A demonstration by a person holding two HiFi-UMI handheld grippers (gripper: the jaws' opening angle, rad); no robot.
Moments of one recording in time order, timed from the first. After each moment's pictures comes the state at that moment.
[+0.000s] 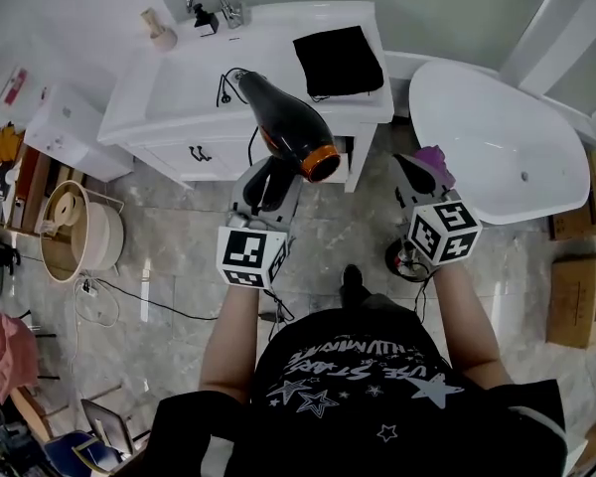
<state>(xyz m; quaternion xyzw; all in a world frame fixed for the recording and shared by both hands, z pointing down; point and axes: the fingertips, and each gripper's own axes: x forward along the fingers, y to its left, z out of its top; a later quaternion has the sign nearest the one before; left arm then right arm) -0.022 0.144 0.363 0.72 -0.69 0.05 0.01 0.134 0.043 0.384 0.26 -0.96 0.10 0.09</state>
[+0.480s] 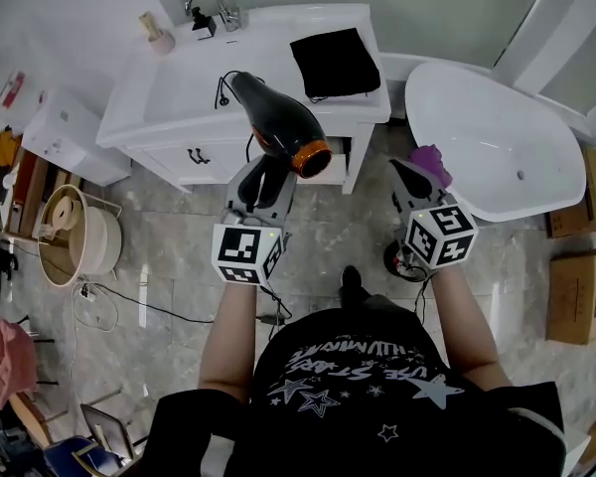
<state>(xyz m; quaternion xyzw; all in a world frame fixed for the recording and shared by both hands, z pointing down) -0.030 0.149 0.361 0.72 -0.70 0.04 0.01 0.138 0.057 0.389 0.26 -0.95 0.10 0.10</state>
